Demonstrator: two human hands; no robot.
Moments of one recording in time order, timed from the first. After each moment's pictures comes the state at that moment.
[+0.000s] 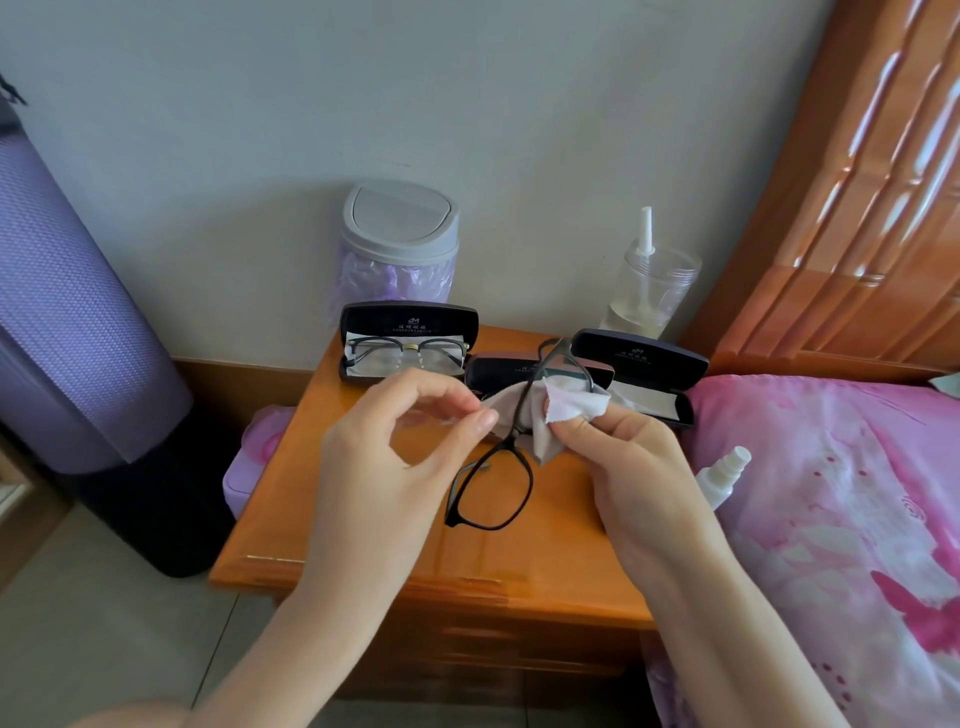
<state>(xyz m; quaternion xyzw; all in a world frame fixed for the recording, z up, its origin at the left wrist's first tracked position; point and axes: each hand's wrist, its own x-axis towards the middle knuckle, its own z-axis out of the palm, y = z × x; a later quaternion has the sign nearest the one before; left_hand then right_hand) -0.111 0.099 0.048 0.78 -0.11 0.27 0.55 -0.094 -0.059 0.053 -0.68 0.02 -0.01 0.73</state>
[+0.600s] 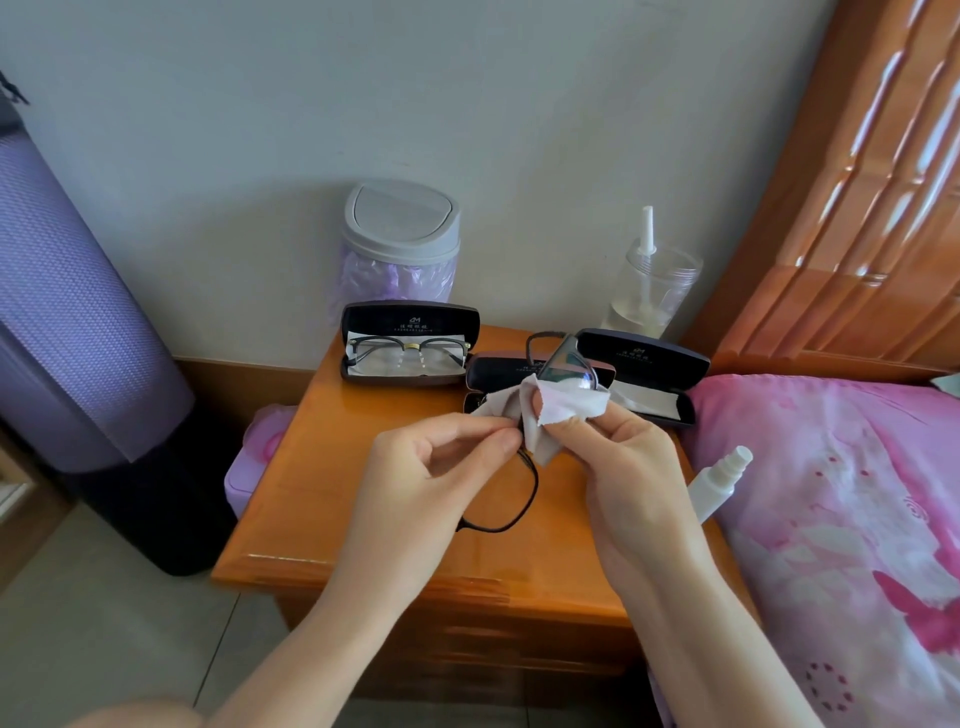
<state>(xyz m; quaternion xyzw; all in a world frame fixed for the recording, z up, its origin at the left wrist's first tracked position) -0.114 0.086 0.044 0.71 -0.09 0.09 0.69 -0.097 -0.051 0.053 -0.65 0.02 -0.05 0.75</state>
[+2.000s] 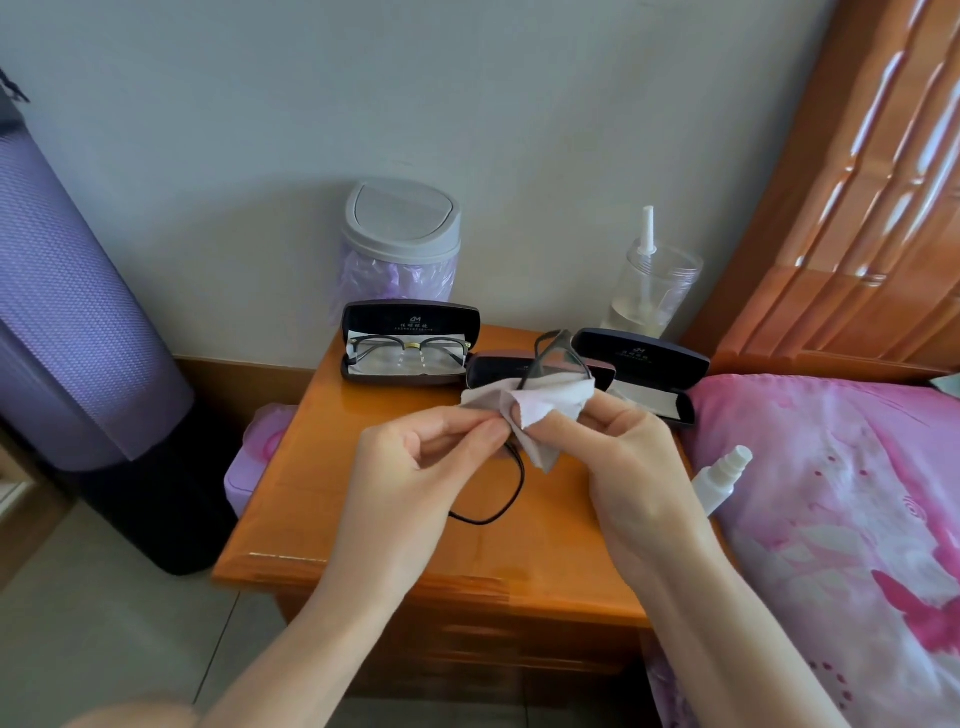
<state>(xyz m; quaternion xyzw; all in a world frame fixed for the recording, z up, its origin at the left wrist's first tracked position) -0.114 0.088 0.046 0.69 -0.07 0.10 0.72 -0.098 -0.054 0.063 -0.70 -0.01 -0.01 0.72</state>
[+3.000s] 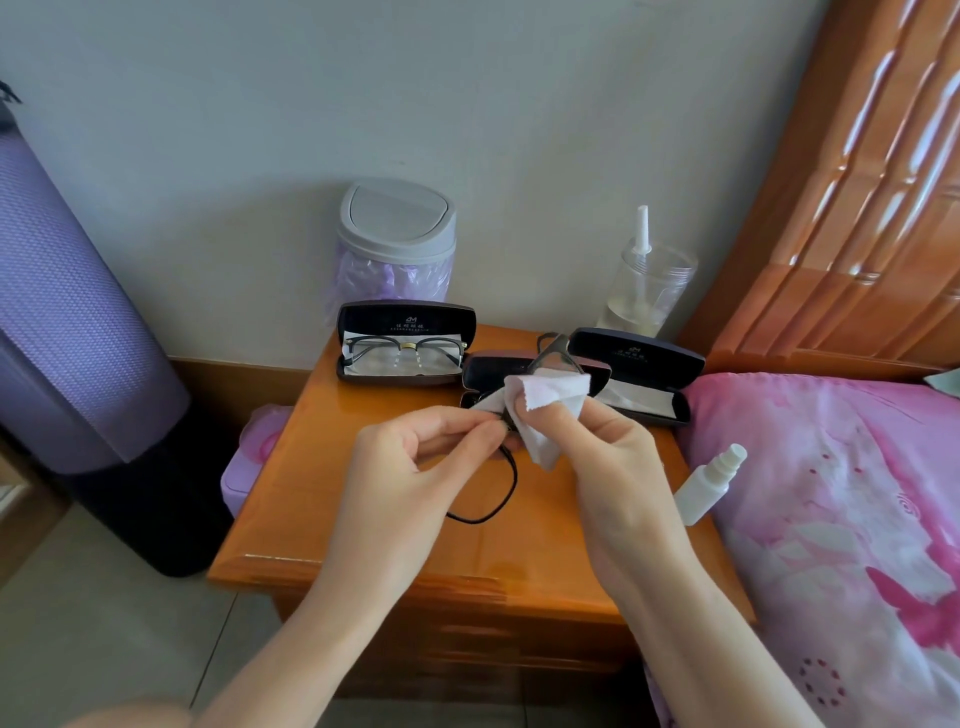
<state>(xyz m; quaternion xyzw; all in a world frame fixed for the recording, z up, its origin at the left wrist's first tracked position) -0.112 0.090 0.044 0.73 -0.08 0.12 0.67 -0.103 -0.047 0.059 -0.69 0.00 -0.03 0.73</state>
